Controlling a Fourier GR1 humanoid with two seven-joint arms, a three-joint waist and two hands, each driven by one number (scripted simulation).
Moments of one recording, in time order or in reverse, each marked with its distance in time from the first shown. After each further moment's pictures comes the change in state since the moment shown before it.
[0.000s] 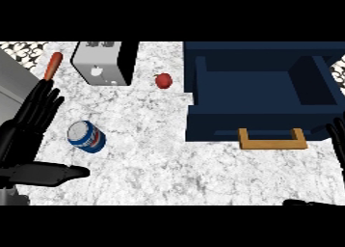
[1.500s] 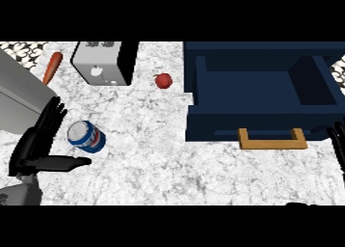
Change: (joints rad) left arm -0.047 0.033 0.104 0.568 -0.102 -0.071 -0.447; right arm 0.010 0.047 -0.061 0.037 0.019 0.088 -0.064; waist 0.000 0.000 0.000
